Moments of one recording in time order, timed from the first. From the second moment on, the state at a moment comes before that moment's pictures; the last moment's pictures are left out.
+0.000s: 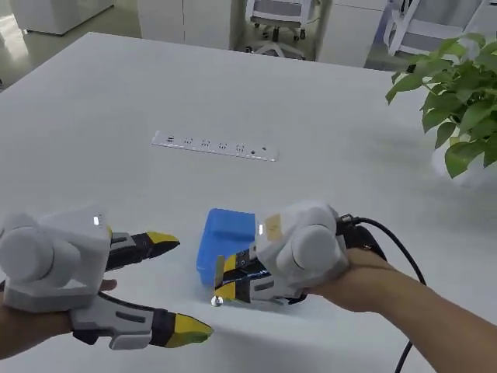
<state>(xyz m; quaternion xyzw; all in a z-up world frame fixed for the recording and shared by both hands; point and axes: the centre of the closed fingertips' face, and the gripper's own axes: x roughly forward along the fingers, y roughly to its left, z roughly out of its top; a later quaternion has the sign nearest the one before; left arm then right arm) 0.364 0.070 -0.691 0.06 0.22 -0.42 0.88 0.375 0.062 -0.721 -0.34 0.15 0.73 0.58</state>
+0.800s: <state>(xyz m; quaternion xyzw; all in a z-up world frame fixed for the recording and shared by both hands) 0.365 0.062 -0.679 0.06 0.21 -0.41 0.88 0.416 0.054 -0.684 -0.32 0.15 0.70 0.62</state>
